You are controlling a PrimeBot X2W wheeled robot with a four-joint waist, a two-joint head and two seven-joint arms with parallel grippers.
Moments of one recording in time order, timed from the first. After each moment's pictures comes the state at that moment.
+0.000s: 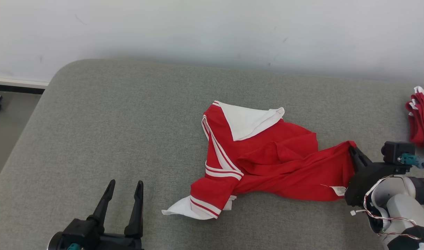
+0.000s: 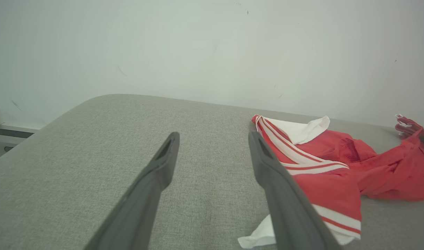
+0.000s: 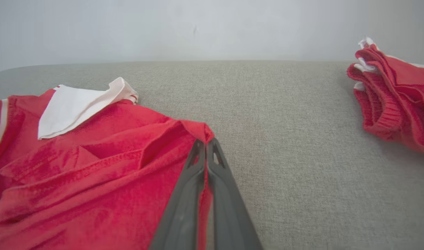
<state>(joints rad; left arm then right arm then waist) -0.09 0.12 -0.14 0.20 -0.30 -0.13 -0.26 -0.47 -0.27 0.09 0.68 0.36 0.13 0.05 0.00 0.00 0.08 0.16</state>
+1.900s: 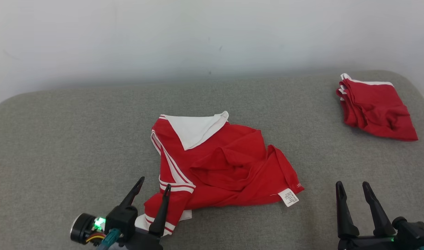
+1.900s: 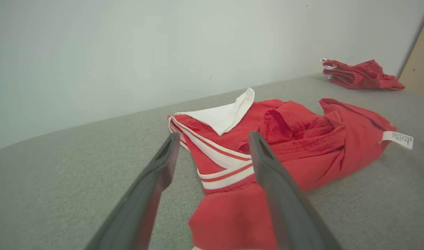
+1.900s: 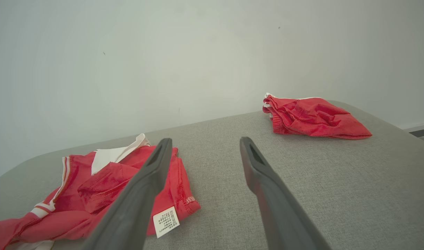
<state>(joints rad) -0.17 0.14 -0.26 0.34 -0.14 -0.13 -0.26 0.08 -0.06 -0.02 0.02 0.26 0.13 -0.18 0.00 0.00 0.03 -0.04</state>
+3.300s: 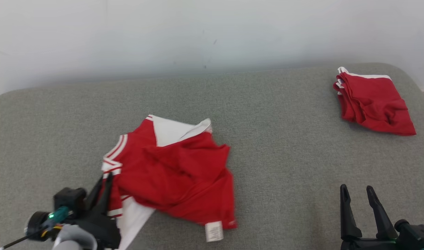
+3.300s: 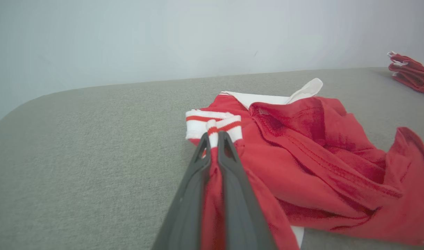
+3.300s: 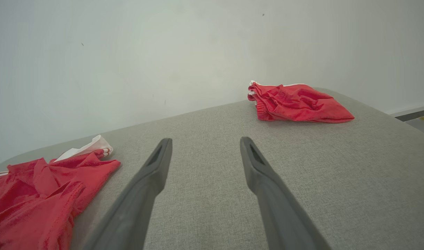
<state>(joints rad) -0.35 0.26 -0.28 0.55 -0.37 -0.13 -0.21 0.06 -0.05 -0.04 0.08 0.26 0.13 -0.21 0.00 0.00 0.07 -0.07</state>
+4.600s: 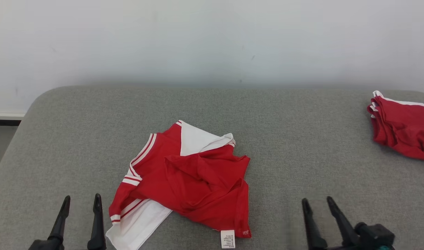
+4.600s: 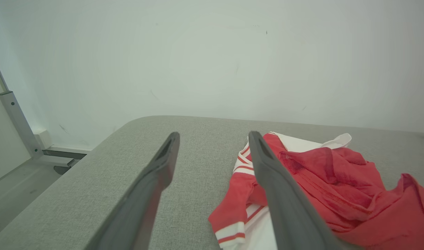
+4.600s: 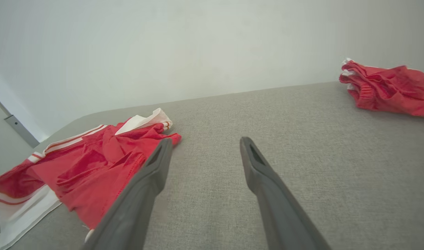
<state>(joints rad) 0.02 0.13 0.04 0.12 -0.20 -0.10 -0.26 0.06 -0.06 0.10 0.14 0.26 0.13 -0.16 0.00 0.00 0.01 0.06</state>
